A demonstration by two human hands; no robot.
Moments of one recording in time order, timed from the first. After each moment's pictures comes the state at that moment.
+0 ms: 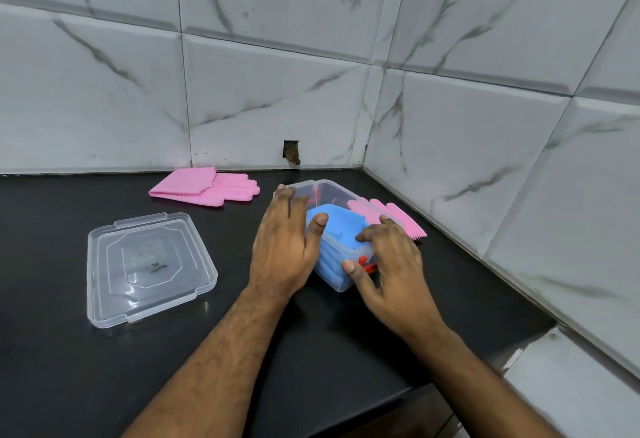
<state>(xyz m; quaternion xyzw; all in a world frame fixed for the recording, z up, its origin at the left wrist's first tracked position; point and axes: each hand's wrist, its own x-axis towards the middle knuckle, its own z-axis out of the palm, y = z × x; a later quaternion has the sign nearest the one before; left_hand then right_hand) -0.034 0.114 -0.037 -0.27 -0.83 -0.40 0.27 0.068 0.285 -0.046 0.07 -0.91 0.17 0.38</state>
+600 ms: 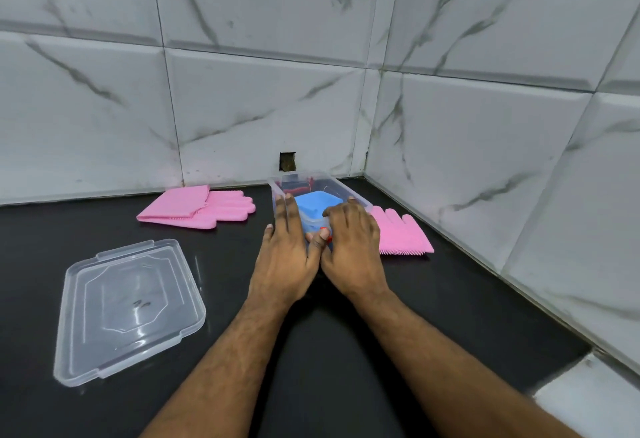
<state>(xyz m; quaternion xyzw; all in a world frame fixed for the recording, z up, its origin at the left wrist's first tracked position) -0.084 0.141 -0.053 -0.25 -0.88 -0.36 0.17 -0.040 0.265 -0.041 -0.01 -0.92 0.14 0.36</state>
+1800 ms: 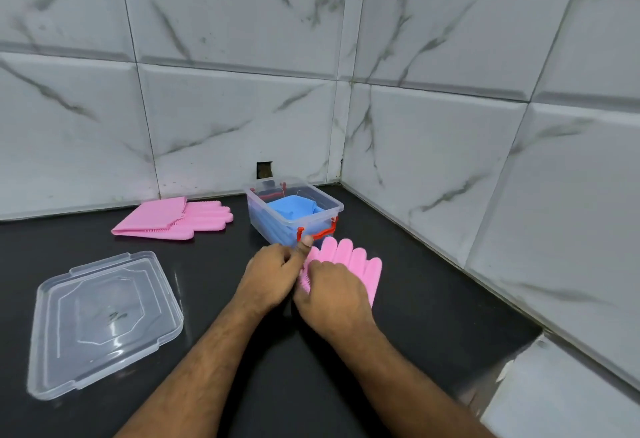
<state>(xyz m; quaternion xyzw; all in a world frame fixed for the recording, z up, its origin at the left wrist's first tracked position) -0.072 0.139 -0.047 -0.24 -0.85 -0.46 0.01 0.012 0.244 -0.047 -0.16 -0.96 0.02 0.22</state>
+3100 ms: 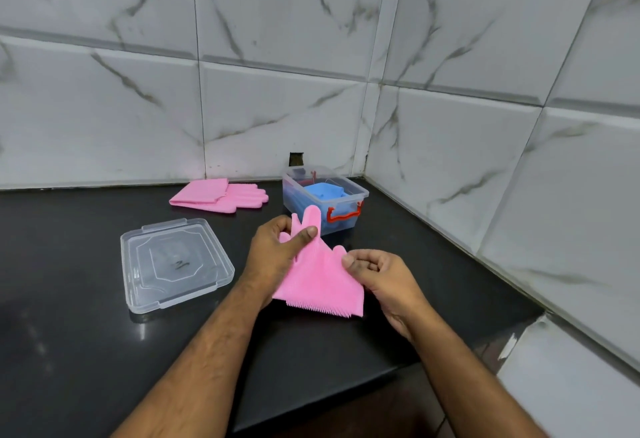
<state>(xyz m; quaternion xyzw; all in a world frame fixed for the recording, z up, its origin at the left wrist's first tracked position) -0.023 0.082 -0.031 -0.18 -0.69 -0.70 0.02 0.071 0.264 -0.041 -0.06 -0.69 0.71 0.12</state>
